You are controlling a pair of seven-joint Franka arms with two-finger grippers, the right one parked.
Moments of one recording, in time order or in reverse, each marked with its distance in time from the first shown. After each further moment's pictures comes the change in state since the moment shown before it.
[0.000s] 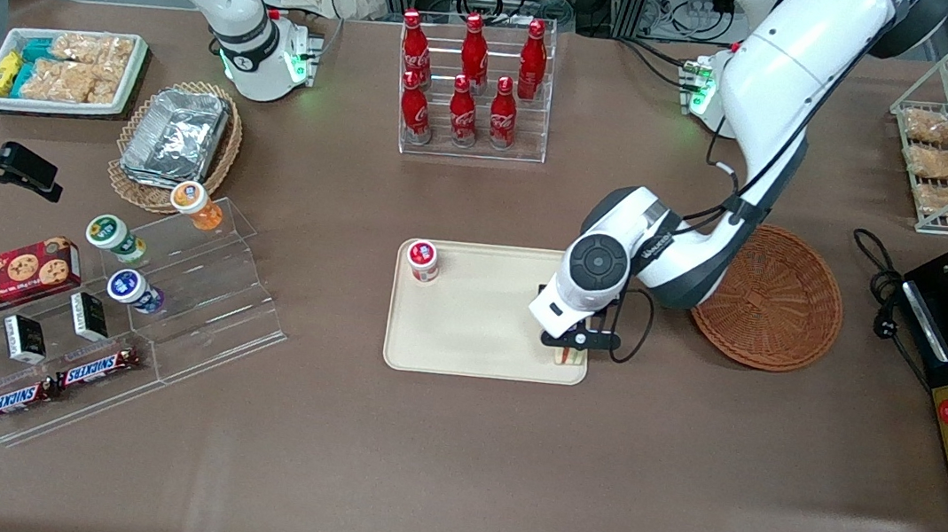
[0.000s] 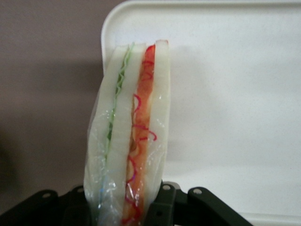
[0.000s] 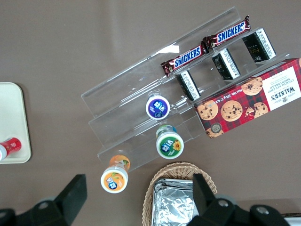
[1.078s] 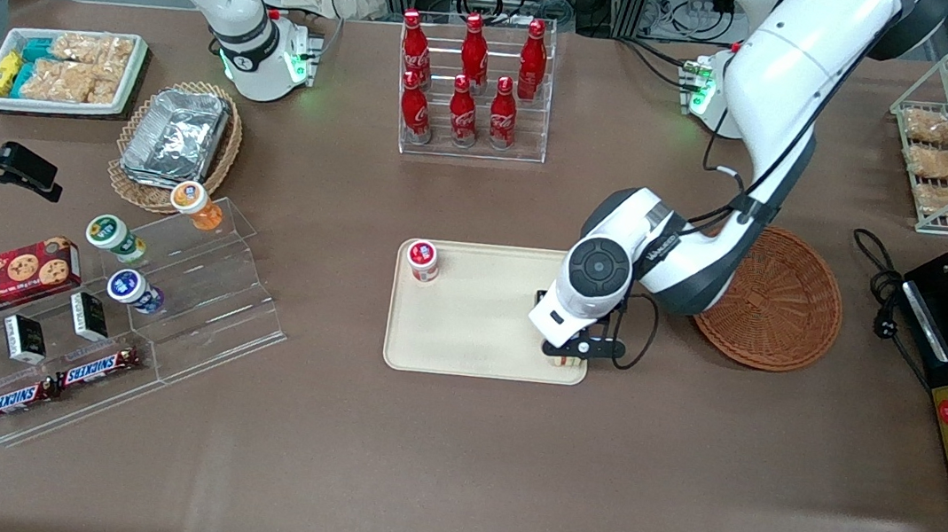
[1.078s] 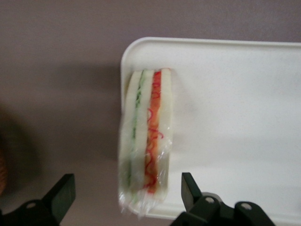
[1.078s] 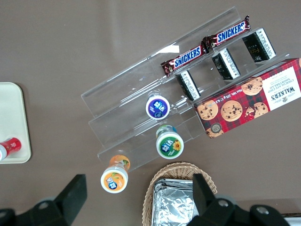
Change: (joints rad) arm 0.002 -0.023 0.004 0.168 0.004 -0.212 -0.013
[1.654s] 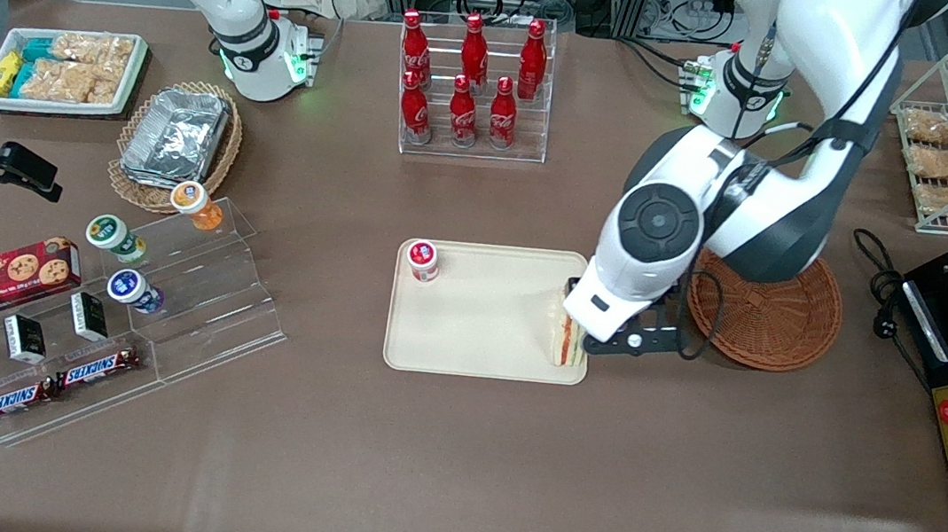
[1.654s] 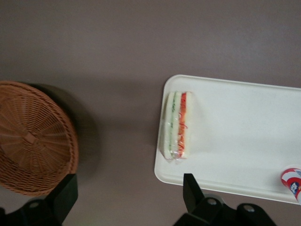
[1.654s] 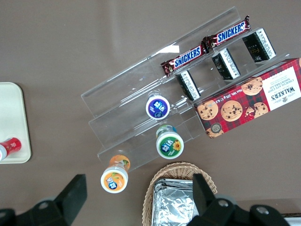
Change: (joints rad) arm 0.044 -0.133 0.007 0.187 0.001 -0.258 0.035
